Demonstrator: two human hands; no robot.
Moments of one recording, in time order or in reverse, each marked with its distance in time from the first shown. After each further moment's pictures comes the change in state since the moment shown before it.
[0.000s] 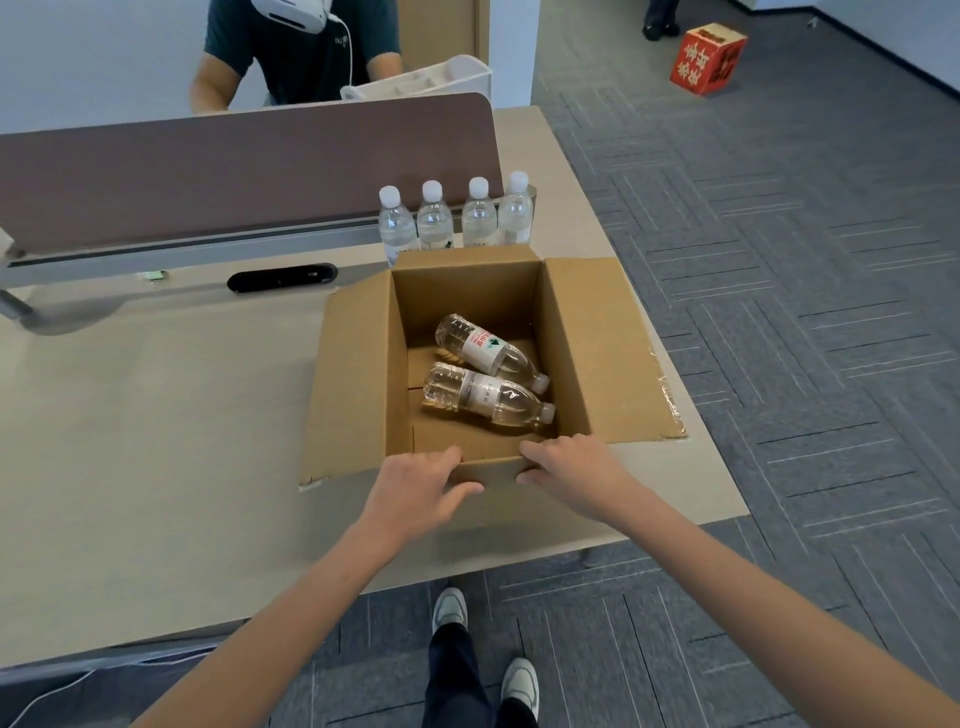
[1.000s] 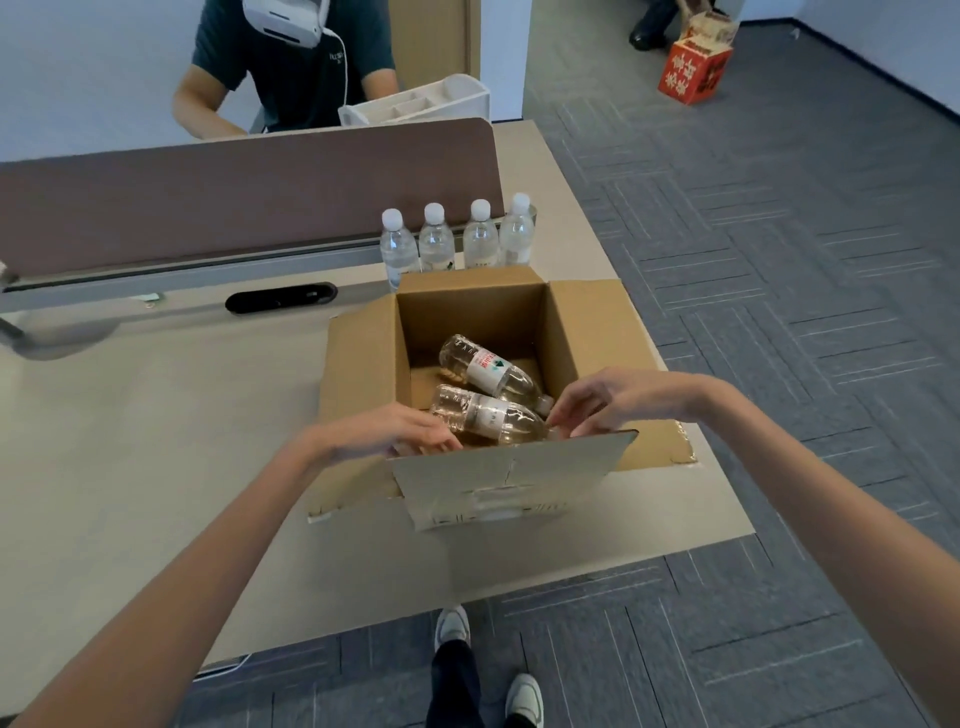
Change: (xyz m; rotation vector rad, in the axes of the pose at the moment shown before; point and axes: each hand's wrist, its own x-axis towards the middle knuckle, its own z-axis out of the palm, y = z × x) left_hand 0.072 -0.063 -0.107 -0.917 -0.811 -0.243; right_hand 0.026 0.065 -0.124 0.896 -0.466 0.095
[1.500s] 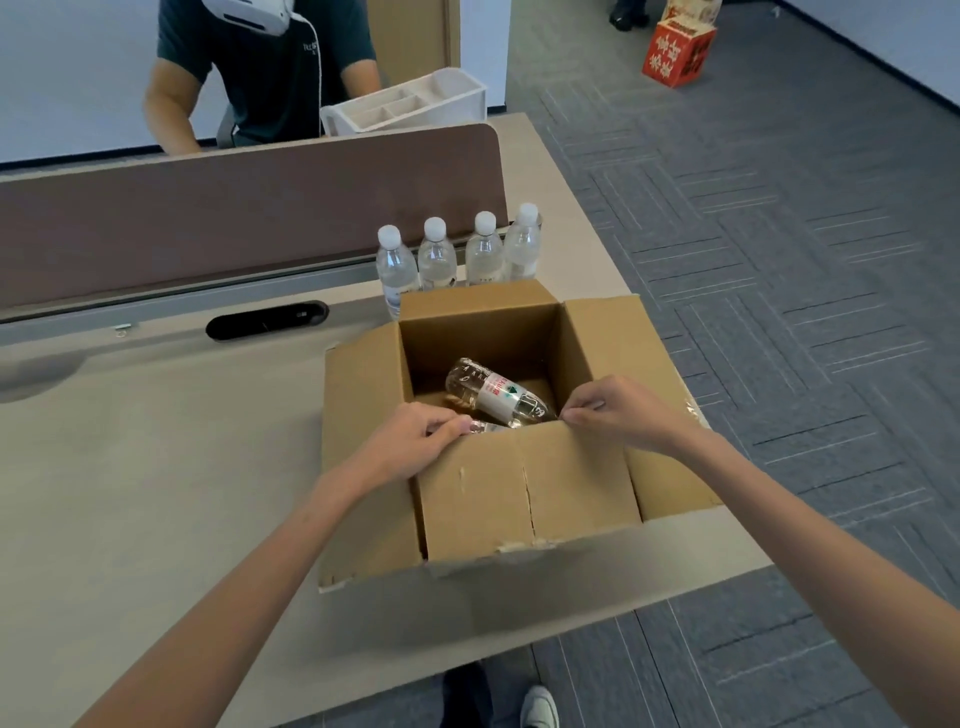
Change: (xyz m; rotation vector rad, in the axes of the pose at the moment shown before) left_hand 0.051 -0.015 -0.029 0.230 0.400 0.195; right_hand 0.068 0.024 -0.001 -0.171 0.518 -0.022
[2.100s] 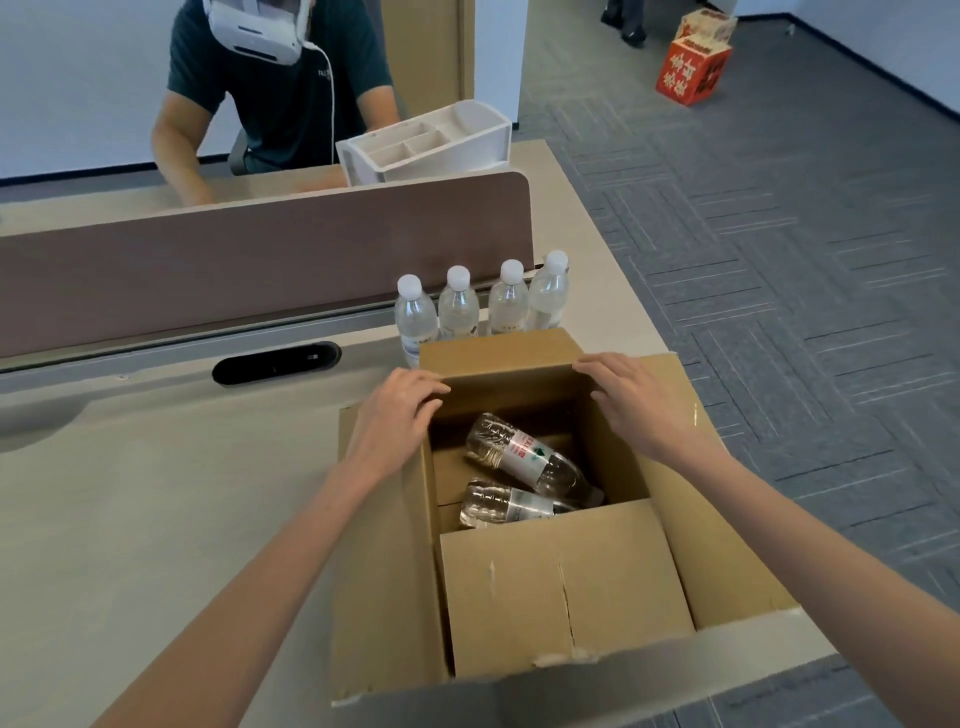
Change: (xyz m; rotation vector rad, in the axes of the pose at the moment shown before) left_hand 0.083 -0.062 -0.061 0.376 0.505 0.149; right_hand 0.100 0.016 -0.017 -0.462 0.328 -0.143
